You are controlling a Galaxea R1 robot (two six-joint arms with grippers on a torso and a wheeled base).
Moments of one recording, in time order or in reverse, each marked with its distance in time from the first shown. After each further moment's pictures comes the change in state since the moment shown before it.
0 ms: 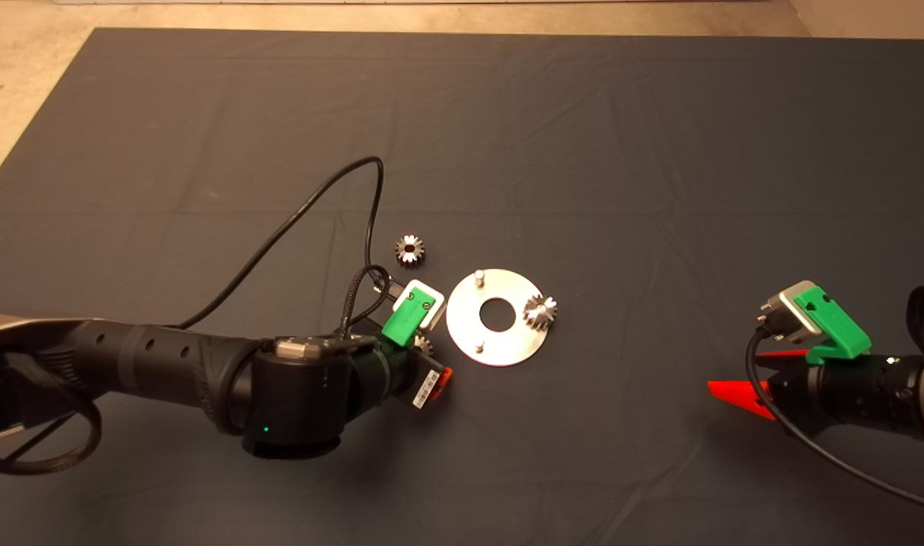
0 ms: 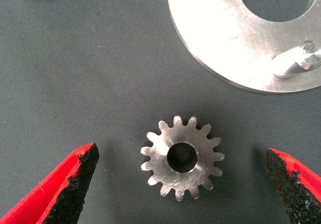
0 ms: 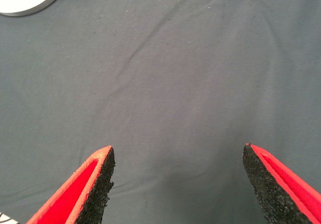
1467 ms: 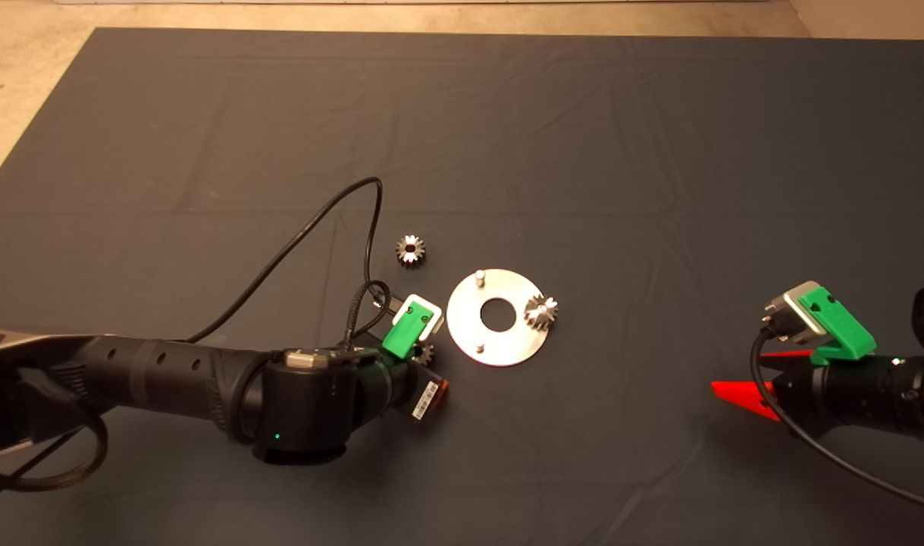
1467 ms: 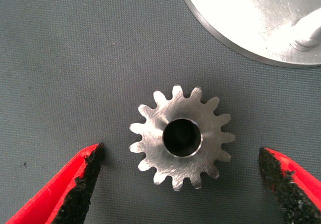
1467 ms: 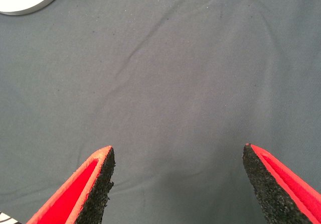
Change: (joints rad) left arm 0.046 0.004 -0.033 0.002 0.001 -0.002; right arm 0.000 -0.010 0.001 0.000 0.007 -0.008
